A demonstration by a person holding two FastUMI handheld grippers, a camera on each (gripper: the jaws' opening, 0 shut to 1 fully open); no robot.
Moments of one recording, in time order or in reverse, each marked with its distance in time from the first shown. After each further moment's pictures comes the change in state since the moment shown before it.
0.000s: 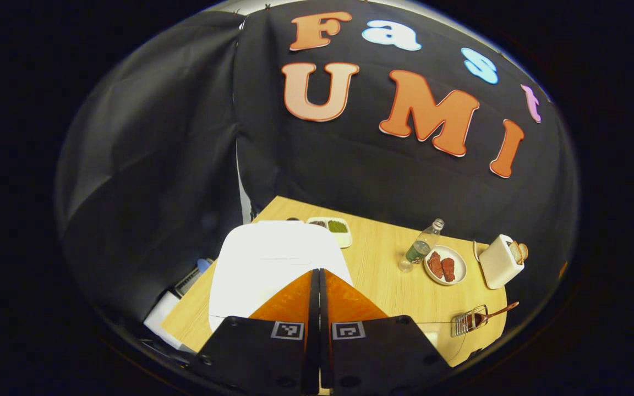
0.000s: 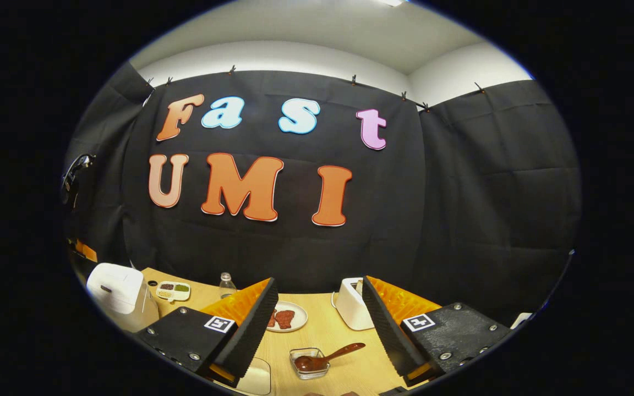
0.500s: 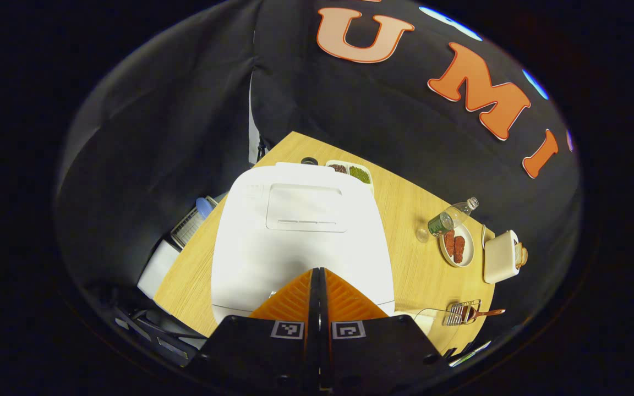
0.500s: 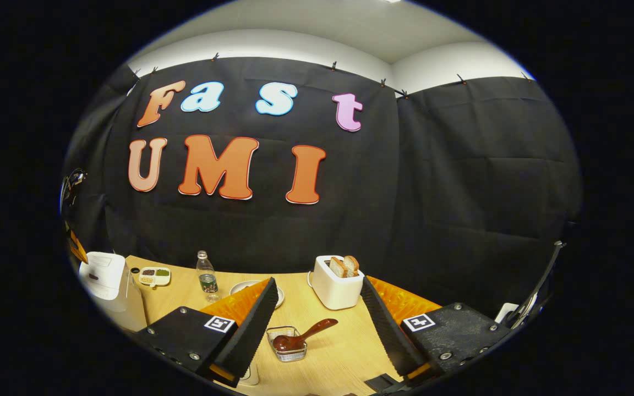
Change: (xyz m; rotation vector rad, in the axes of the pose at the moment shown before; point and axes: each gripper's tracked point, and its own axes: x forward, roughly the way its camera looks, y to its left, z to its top) left arm 0.048 0.042 -0.040 -0.126 0.362 0.011; right arm -0.028 -0.044 -0.039 0.010 0.100 -0.132
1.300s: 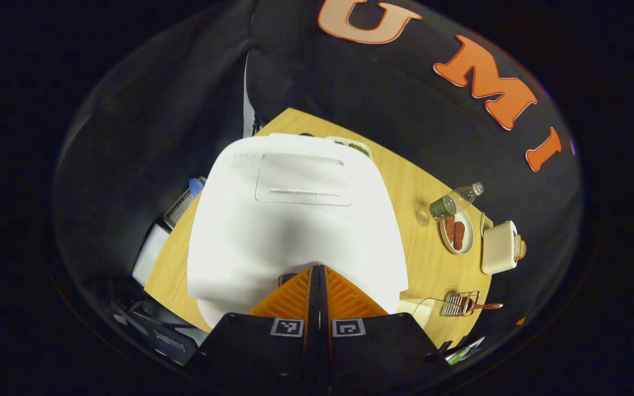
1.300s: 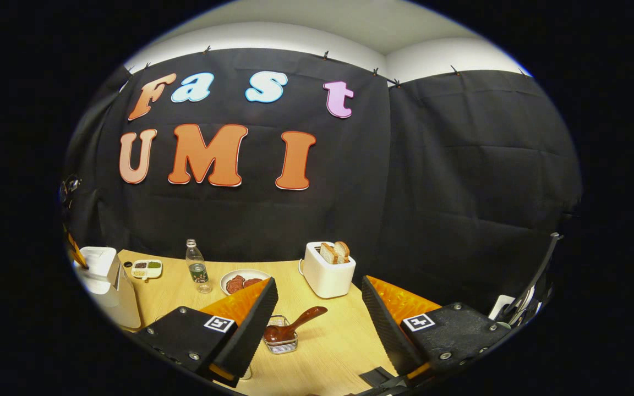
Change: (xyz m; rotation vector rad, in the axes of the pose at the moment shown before) left arm 0.006 -0.007 -0.002 0.037 0.005 -0.021; right arm 0.004 -0.009 -0.024 0.012 0.073 -0.019
